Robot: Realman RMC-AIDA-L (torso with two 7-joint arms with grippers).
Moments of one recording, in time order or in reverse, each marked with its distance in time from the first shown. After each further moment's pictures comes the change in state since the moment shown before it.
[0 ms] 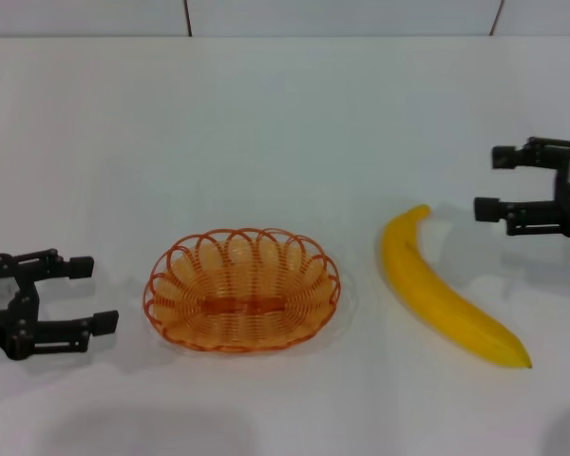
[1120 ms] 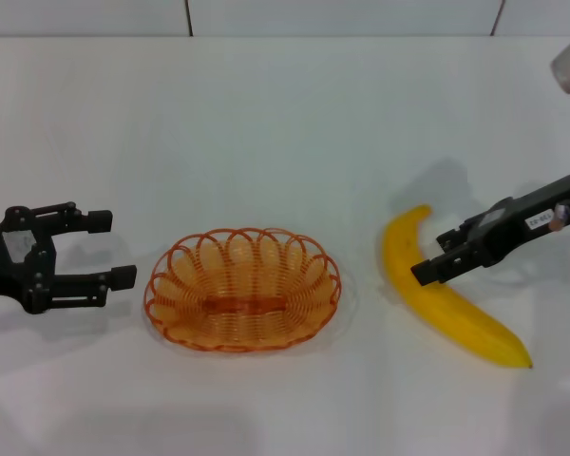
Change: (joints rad) left arm -0.097 0.011 -0.042 -0.064 -0.017 0.011 0.026; right arm 0.157 0.002 -0.464 -0.015 -0.231 0.157 0.673
